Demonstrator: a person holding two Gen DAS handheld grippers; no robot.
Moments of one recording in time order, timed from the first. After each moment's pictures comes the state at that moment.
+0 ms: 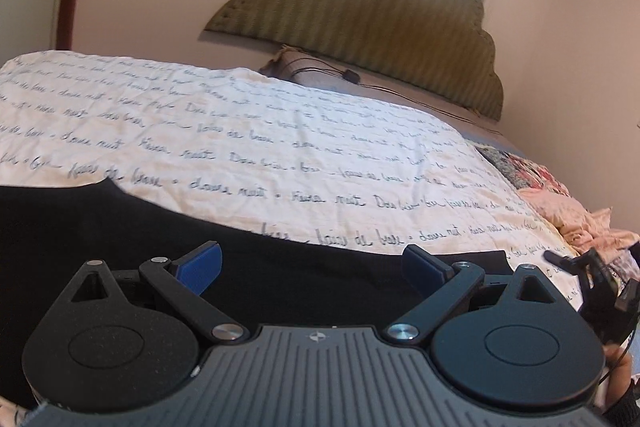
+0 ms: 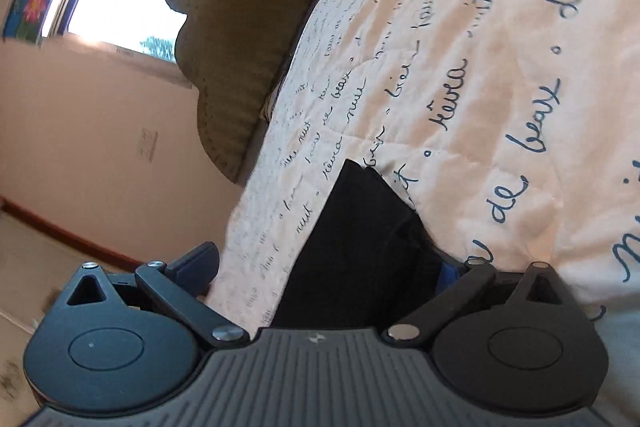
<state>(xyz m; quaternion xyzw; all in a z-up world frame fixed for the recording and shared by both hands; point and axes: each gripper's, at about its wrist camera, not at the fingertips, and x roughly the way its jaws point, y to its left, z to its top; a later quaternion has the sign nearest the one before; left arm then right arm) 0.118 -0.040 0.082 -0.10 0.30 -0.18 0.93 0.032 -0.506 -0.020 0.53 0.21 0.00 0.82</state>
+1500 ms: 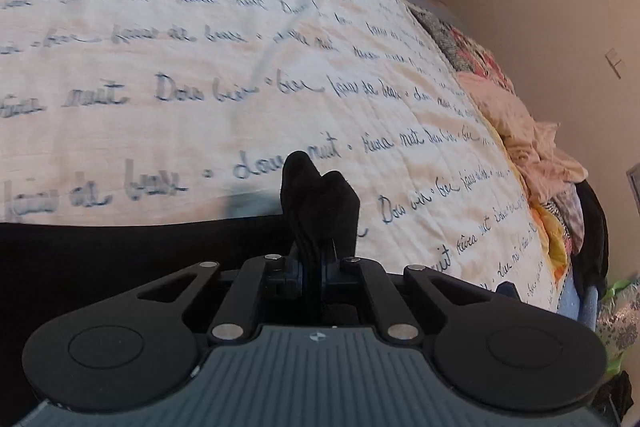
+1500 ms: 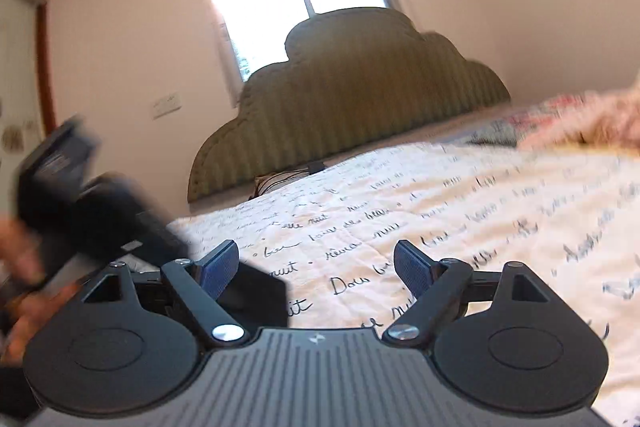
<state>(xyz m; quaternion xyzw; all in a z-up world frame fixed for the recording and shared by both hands) 0.236 -0.239 0.020 -0.11 0.49 -0.30 0.81 -0.002 -0.426 0.014 0.19 0.08 -0.08 0.98</state>
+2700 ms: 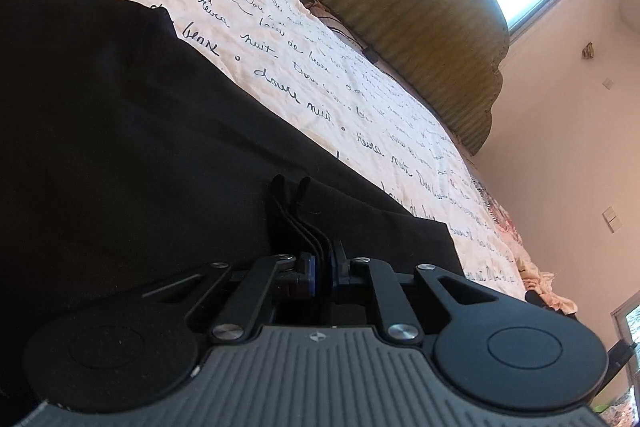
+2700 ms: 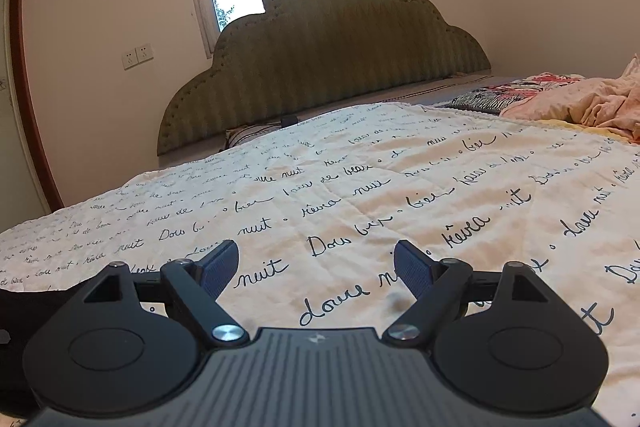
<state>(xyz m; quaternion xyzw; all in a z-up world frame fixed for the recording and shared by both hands) 0.161 0.036 -0.036 -0.29 0.36 -0.21 0.86 0.028 -0.410 0.003 0.15 0.16 -0.12 0.97</state>
